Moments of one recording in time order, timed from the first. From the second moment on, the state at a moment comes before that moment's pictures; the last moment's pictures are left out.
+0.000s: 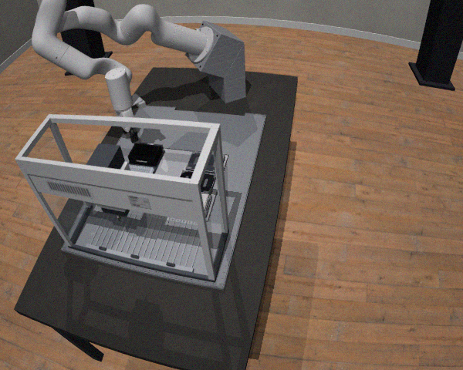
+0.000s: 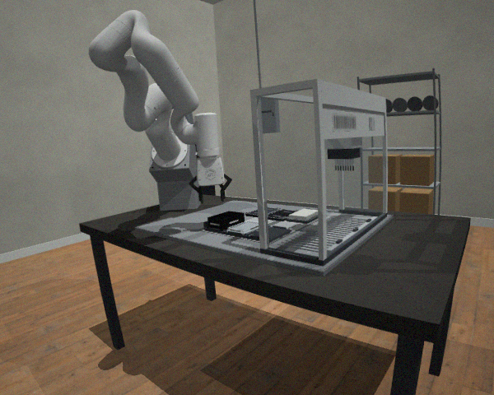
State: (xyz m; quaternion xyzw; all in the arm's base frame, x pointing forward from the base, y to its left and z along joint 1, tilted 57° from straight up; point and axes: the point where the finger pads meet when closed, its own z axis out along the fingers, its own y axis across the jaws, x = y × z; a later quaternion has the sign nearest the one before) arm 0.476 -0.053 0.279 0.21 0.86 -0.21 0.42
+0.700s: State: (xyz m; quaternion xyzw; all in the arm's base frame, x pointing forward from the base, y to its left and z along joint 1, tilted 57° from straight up) arm 0.421 -0.044 0.208 -0.06 0.88 -0.33 0.34
